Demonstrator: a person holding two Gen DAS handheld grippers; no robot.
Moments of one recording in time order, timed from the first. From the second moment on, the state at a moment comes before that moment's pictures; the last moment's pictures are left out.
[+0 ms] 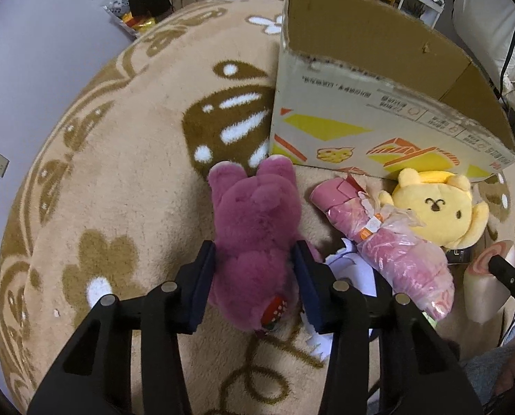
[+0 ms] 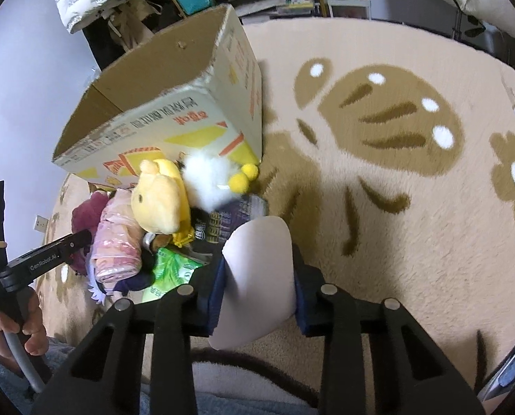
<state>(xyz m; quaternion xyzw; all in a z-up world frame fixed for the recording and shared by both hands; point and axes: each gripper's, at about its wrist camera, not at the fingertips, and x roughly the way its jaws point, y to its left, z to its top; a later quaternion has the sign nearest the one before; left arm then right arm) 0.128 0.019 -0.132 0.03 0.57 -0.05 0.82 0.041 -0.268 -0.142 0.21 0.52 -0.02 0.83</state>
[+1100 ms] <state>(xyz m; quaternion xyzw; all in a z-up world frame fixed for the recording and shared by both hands) 0.071 0.012 -0.023 0.01 0.38 -0.09 0.92 0.011 -0.244 -0.052 0.13 0.30 0.03 0.95</state>
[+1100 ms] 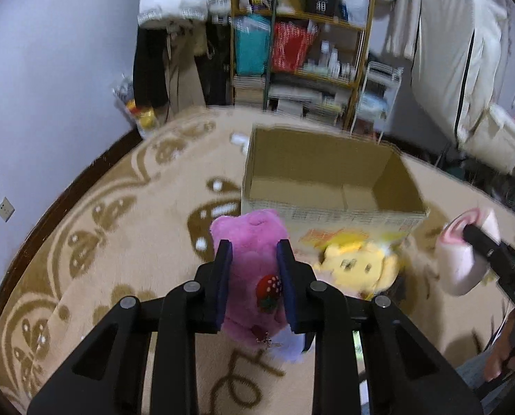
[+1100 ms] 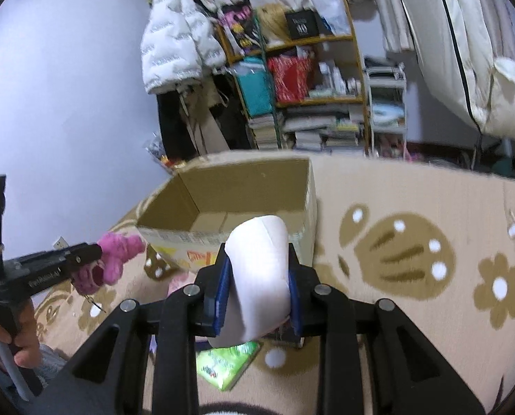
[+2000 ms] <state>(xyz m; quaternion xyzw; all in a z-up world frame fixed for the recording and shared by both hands) 0.131 -0.043 0.000 0.06 0.29 -0.11 0.95 0.110 -0.244 -0.047 0.11 0.25 0.06 0.96</state>
